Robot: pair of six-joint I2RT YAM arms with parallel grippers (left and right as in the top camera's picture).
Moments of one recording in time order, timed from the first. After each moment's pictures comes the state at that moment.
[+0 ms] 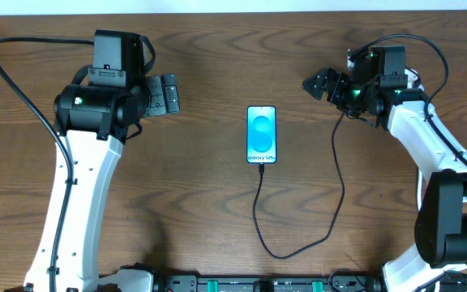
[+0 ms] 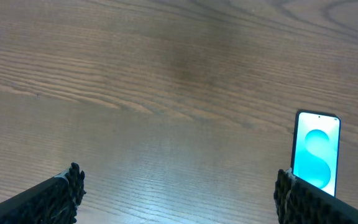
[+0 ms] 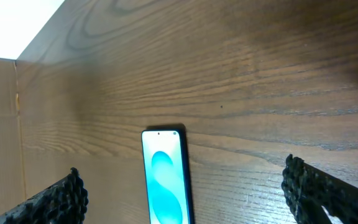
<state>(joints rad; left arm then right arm) -0.13 1.45 1.57 -1.10 -0.11 -0.21 0.07 1.79 1.21 -0.34 -0.55 0.51</state>
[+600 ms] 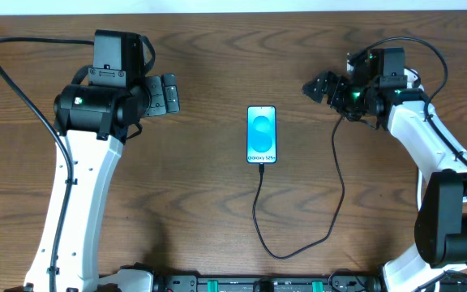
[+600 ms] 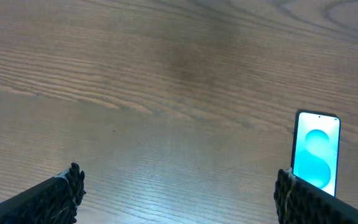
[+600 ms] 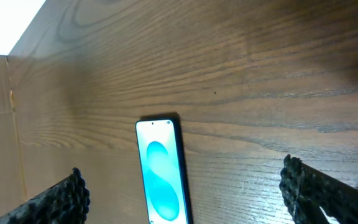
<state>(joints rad) -0.13 1.45 1.57 -1.10 -0.11 -0.21 0.07 1.79 1.21 -0.38 -0.55 0.51</state>
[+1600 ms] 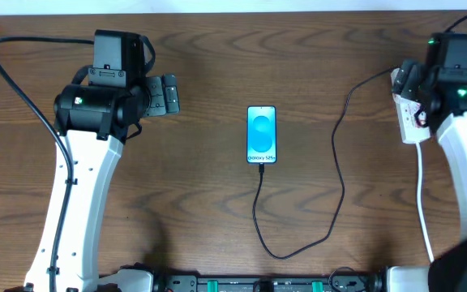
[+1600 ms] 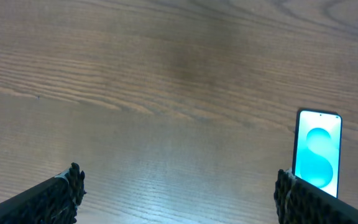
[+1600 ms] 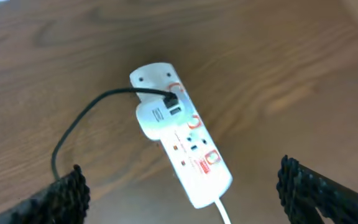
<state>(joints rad) -0.13 1.45 1.57 -1.10 -0.11 -0.20 -0.11 1.57 1.34 -0.65 0.28 0.19</state>
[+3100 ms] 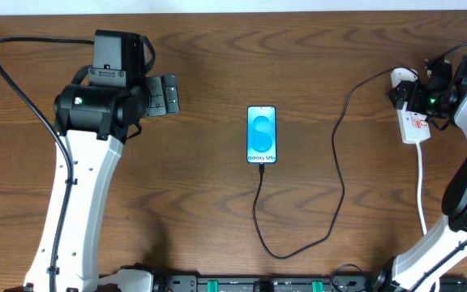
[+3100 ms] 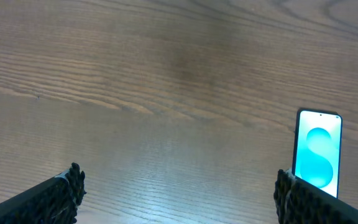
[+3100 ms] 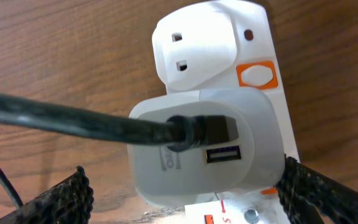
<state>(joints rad) -0.13 1.45 1.57 -1.10 -0.11 -0.20 -0.38 2.01 1.34 -0.39 -0.39 -0.09</state>
